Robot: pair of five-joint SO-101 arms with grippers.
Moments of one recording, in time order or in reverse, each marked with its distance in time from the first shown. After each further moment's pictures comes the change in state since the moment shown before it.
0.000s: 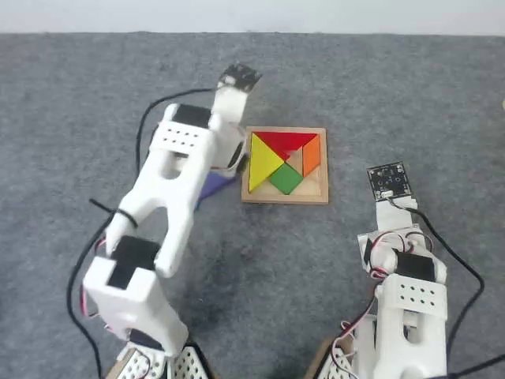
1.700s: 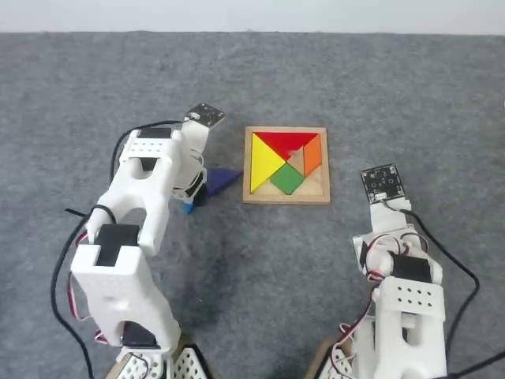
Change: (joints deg) left arm -11.8 7.6 7.6 -4.7 -13.5; right arm -2.2 -0.4 1.7 -1.6 0.0
